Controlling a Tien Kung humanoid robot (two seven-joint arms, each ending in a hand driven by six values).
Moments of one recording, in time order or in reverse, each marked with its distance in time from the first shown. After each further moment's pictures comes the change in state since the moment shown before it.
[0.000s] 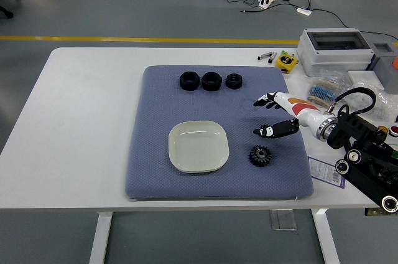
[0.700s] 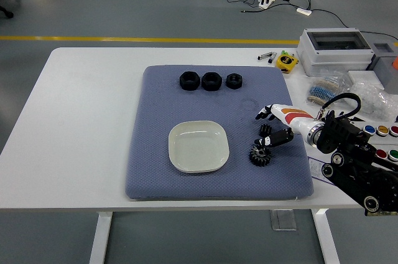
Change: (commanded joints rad) left arm 0.002 0.000 0.004 0.000 -0.003 0.001 0.003; right arm 0.010 0.071 -0.029 -0.112 -0.004 0.017 -0.067
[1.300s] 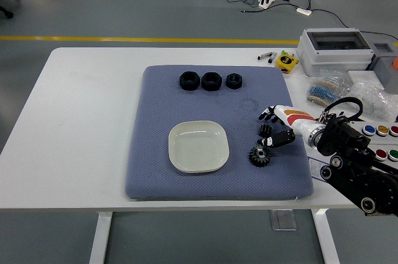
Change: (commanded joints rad) left arm 0.010 0.000 -0.006 0.000 0.017 0.002 0.004; right arm -0.006 0.015 -0.008 -0.033 0.011 -0.036 -0.001
